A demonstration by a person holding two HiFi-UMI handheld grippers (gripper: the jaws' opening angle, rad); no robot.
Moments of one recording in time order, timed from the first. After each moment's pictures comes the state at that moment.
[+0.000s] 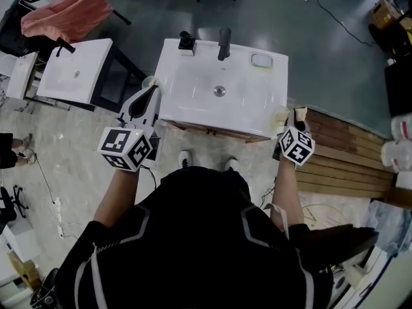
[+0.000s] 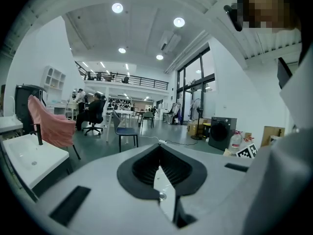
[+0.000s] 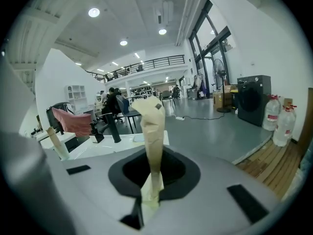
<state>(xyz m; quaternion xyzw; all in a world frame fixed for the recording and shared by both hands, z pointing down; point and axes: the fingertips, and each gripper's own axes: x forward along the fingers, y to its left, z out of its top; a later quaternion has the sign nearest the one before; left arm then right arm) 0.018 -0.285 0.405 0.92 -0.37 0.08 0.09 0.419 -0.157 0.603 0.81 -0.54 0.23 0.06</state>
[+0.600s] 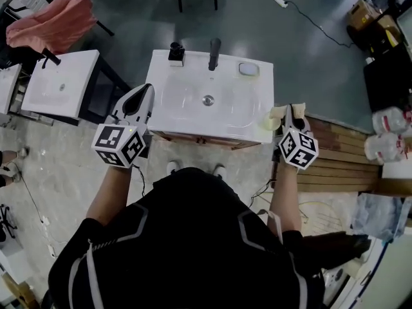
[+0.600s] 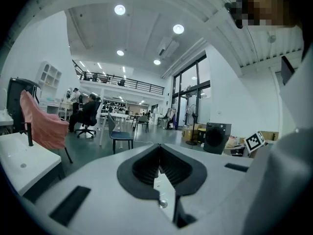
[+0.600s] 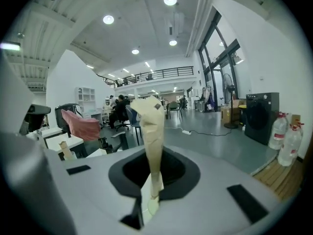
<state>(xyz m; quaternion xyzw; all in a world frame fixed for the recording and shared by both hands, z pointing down) 0.008 -0.322 0.397 0.94 -0.34 0.05 0.09 0.392 -0.171 0.495 0.80 -0.57 0.16 0.06</state>
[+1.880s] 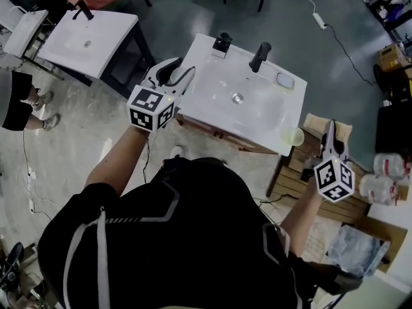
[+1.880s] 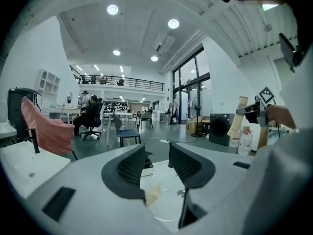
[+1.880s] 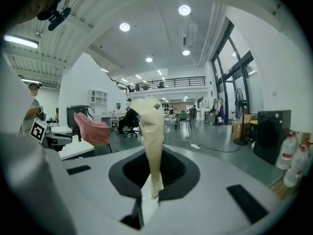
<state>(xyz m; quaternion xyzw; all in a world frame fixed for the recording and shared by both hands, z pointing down) -0.036 -0.370 0.444 0.93 -0.35 0.08 0.06 0.331 -0.187 0.373 0.77 -0.63 0.09 0.07</state>
